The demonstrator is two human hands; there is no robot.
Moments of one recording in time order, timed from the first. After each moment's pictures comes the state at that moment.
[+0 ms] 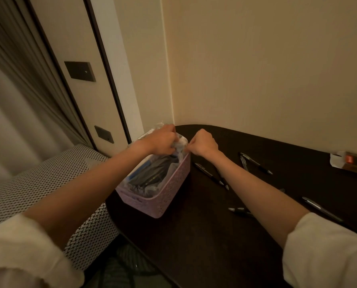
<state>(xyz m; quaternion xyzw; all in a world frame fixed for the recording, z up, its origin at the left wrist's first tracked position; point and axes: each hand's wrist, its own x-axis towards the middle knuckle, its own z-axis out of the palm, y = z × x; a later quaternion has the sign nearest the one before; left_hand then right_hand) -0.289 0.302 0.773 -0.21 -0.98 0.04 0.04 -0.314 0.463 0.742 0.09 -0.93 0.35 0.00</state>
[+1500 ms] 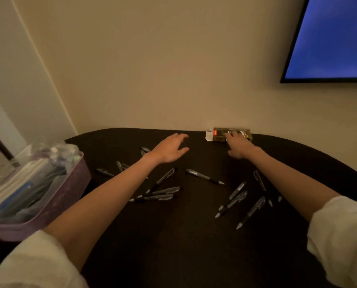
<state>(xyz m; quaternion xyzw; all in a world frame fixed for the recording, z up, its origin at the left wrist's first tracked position) -0.266 0.619 0.730 -0.36 -0.91 -0.17 0.01 -0.219 0.871 0.717 -0.09 -1.00 0.01 -0.01</state>
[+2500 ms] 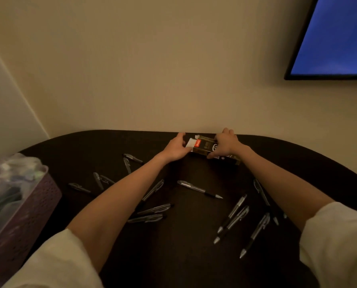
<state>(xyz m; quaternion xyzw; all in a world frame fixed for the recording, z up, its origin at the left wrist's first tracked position) -0.341 0.695 0.687 -0.24 -0.88 -0.38 -0.13 -0.290 0.885 0.698 -0.12 -0.99 0.05 -0.01</state>
